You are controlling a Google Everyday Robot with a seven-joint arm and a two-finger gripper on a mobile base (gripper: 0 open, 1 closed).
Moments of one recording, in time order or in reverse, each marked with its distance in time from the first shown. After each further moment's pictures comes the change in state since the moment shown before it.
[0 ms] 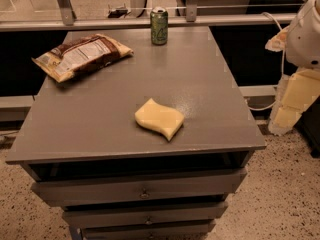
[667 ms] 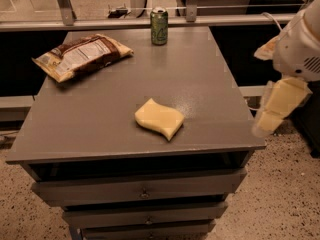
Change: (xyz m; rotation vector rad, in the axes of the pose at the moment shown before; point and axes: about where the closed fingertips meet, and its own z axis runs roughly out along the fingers) arm -0.016 0.001 0.025 -0.028 -0.097 0.035
